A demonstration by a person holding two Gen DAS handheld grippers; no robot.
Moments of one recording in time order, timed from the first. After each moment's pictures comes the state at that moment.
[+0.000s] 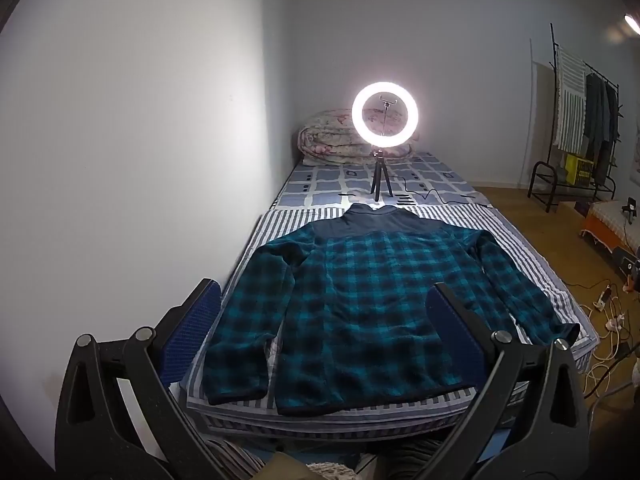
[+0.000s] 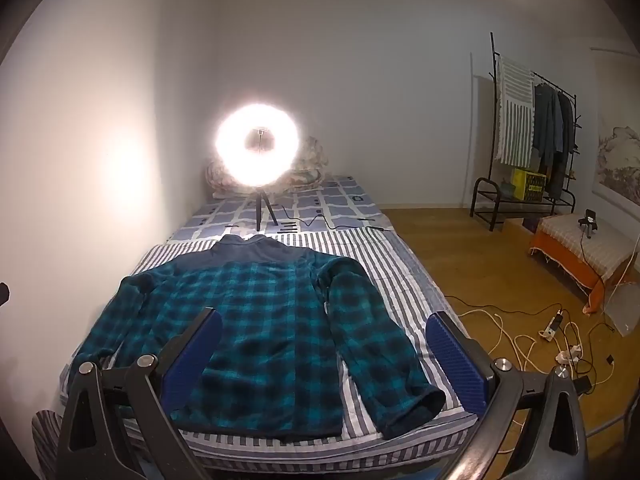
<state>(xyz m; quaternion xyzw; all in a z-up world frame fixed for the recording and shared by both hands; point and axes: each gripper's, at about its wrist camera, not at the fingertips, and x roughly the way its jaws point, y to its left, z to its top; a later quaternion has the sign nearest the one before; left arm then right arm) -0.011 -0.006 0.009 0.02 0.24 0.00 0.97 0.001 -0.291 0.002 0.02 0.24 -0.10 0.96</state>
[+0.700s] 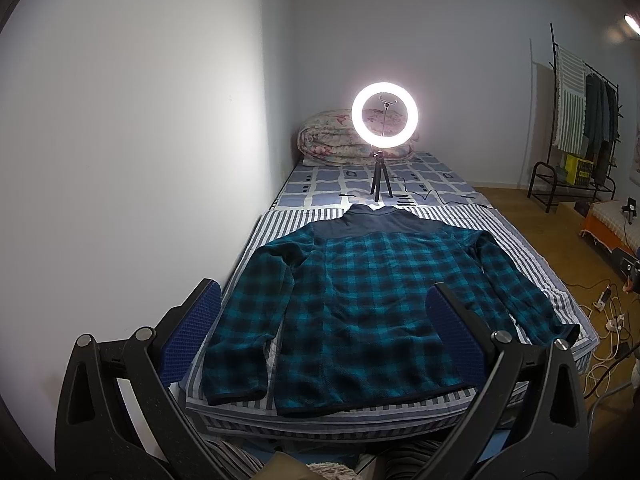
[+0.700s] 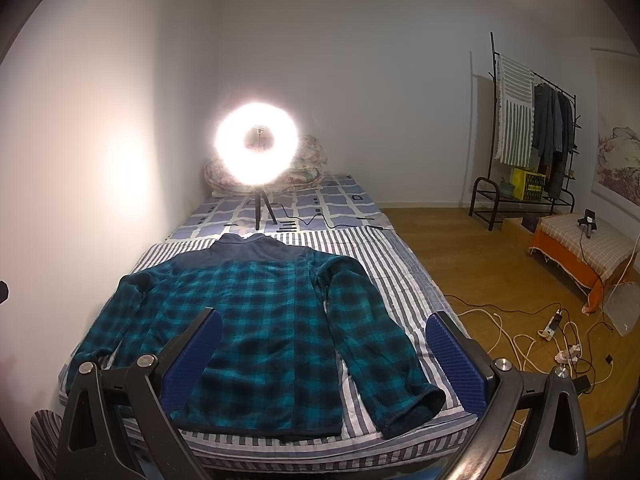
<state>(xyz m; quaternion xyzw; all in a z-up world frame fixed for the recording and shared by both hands) -0.010 -0.001 0.010 0.02 0.24 0.00 0.97 0.000 -0.292 0.000 0.02 0.25 -0.10 0.96</state>
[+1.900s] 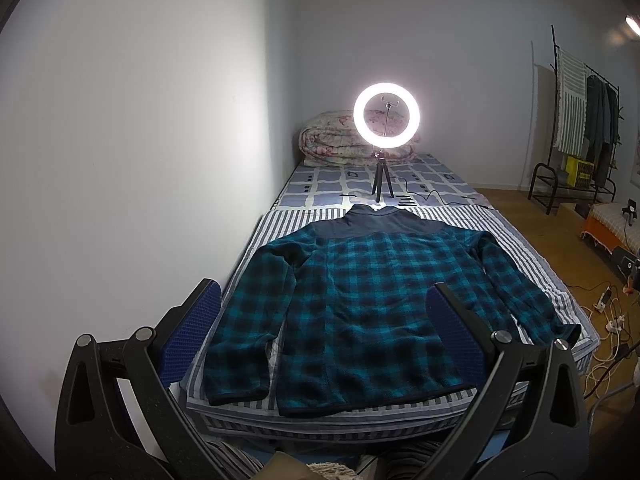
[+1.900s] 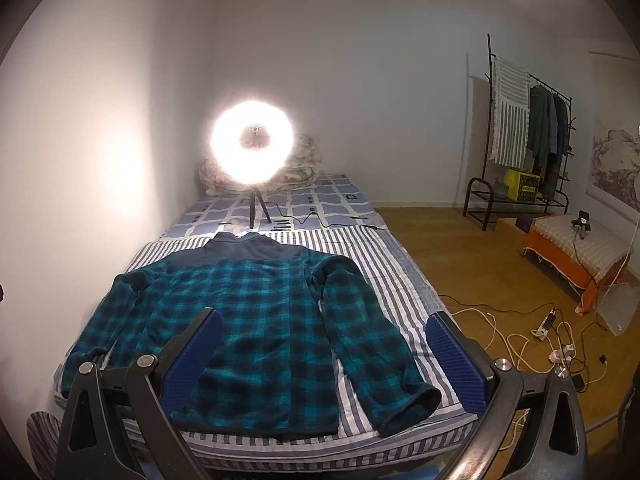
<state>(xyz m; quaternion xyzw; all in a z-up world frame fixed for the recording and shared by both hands) -0.009 0.003 0.017 0.01 0.24 0.00 0.97 0.001 -0.287 -0.001 0.01 0.25 -0.11 0.96</state>
